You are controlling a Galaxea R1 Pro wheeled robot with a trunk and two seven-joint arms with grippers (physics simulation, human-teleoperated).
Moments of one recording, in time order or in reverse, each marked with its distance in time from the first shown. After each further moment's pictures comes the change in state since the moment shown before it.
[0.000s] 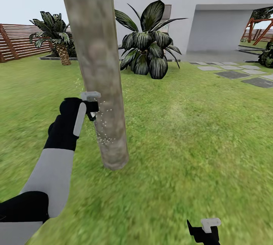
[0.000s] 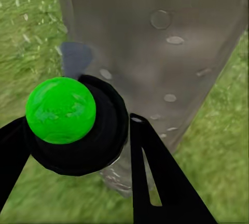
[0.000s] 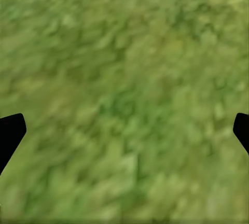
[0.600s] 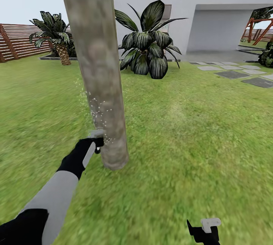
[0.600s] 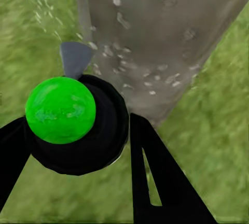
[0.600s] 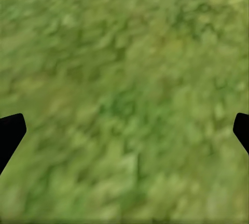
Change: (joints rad) left arm 0.181 0.017 -0.006 0.455 0.056 -0.442 -0.004; right arm 0.000 0.001 0.000 0.000 0.000 0.000 0.000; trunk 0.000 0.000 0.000
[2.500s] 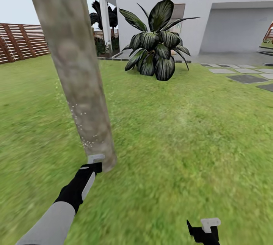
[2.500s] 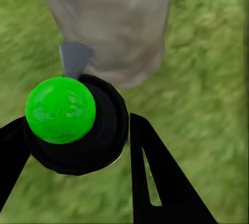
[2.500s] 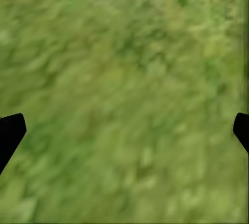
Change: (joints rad) left arm 0.228 -0.004 0.005 0.037 -0.070 -0.185 0.003; right arm 0.000 0.000 0.000 0.000 0.000 0.000 0.002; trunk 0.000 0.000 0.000
